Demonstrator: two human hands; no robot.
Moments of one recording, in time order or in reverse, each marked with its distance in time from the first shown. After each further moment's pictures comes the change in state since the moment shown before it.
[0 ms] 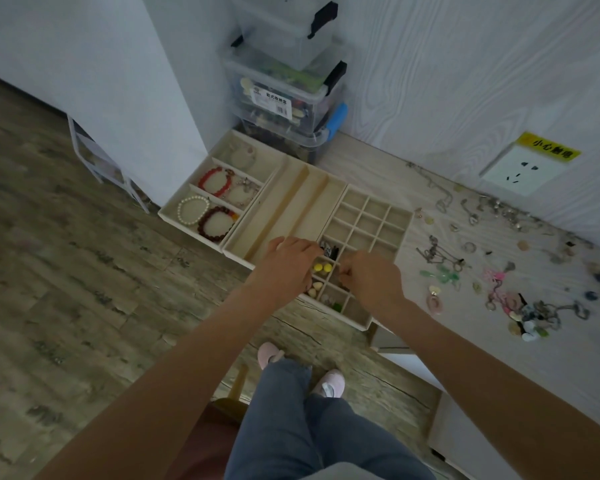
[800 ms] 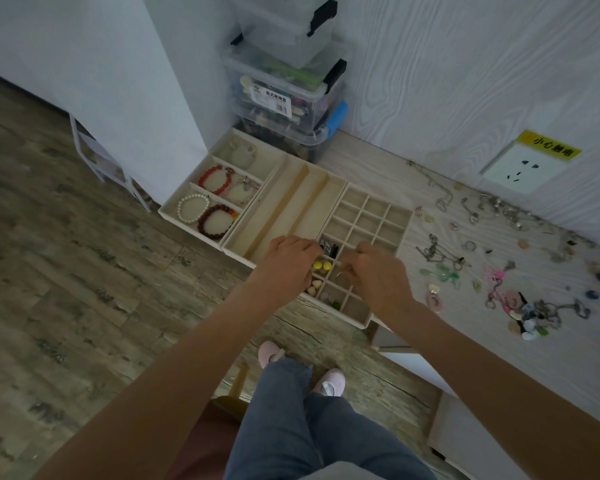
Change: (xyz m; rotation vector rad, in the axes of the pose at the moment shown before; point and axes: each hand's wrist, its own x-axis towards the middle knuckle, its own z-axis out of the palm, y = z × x) left_hand -0.001 0.005 -0.002 0.044 0.001 0.002; right_hand -0.014 0.003 -0.017 -0.146 0.023 -0.179
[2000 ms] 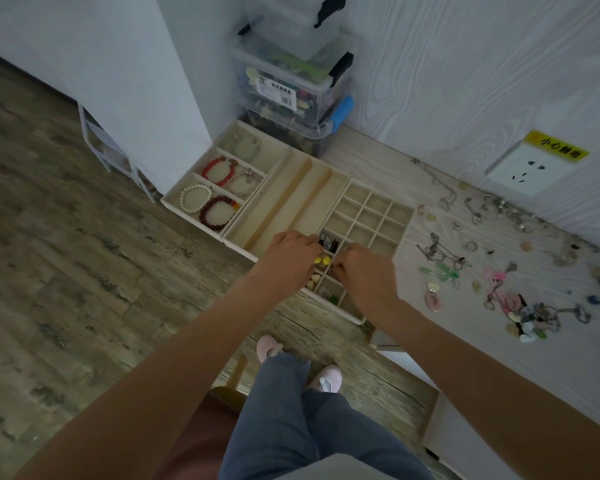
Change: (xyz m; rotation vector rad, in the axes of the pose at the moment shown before) left_hand 0.000 0.009 -0.005 0.009 -0.078 -0.032; right_hand 0.009 -0.008 0.024 0.011 0.131 0.041
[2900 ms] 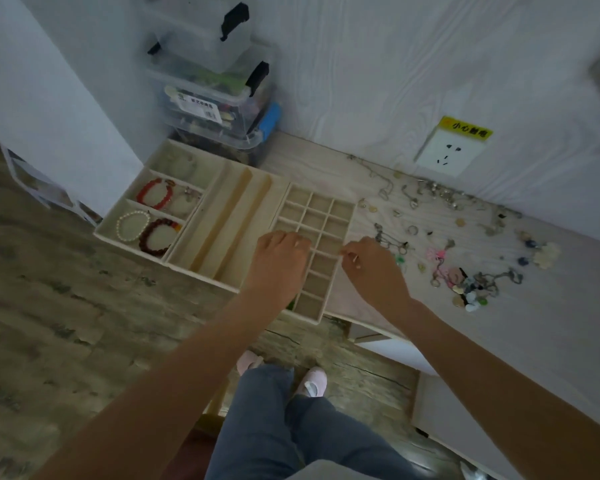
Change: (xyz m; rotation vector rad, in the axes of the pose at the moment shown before) left_hand 0.030 0.057 0.008 0.068 0.254 0.013; right_hand -0.032 0.076 -0.018 0.437 0.072 0.276
